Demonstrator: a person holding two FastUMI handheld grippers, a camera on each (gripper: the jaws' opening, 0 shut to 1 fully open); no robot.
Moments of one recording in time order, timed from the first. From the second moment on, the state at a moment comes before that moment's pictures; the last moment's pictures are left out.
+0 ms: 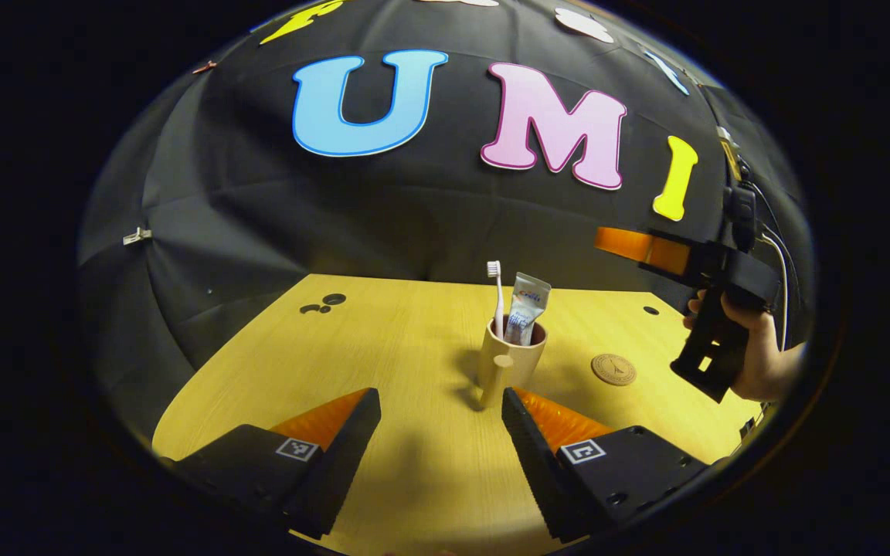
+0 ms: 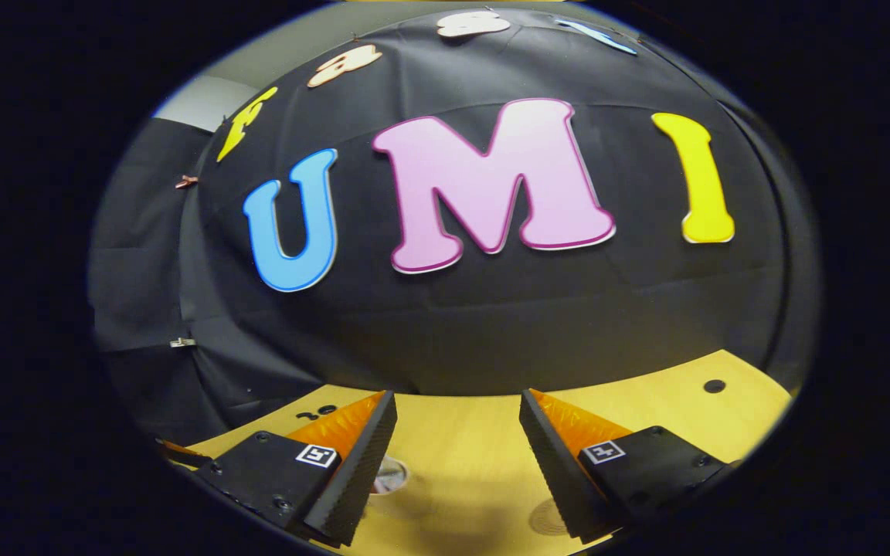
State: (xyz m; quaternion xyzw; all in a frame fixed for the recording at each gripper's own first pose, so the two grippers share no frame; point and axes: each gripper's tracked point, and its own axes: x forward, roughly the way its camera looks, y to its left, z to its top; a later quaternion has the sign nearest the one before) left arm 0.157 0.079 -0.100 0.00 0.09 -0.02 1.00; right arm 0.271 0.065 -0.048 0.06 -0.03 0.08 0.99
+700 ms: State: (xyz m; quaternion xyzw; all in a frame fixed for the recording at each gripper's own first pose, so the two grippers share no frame) left arm 0.222 0.025 -0.111 0.07 0.17 -0.11 0.98; right arm 0.230 -0.145 -0.049 0.03 -0.01 -0.06 1.00
